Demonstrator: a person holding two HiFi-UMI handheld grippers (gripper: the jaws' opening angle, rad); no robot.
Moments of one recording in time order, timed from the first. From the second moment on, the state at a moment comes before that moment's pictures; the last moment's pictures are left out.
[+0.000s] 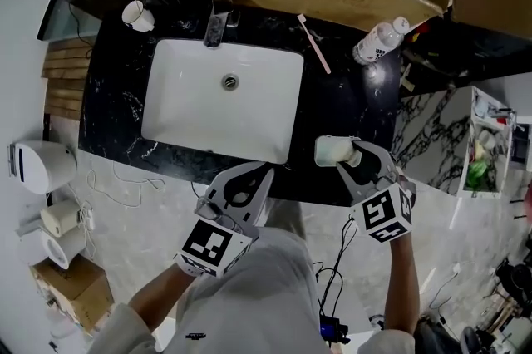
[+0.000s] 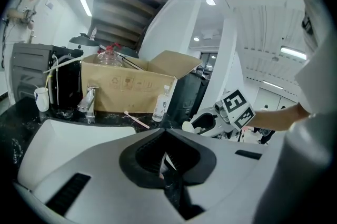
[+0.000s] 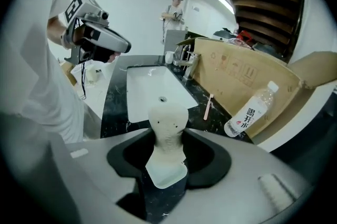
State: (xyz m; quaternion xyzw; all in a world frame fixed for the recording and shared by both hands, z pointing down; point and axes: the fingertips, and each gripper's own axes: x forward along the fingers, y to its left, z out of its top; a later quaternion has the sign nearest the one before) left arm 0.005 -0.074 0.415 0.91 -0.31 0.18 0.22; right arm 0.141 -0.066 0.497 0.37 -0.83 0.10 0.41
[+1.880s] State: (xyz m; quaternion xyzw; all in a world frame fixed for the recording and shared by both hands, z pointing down) left arm -0.039 -0.055 0.327 0.92 -0.35 0.09 0.16; right arm 0.120 -0.003 0.285 0.59 -0.81 -0.01 0.07
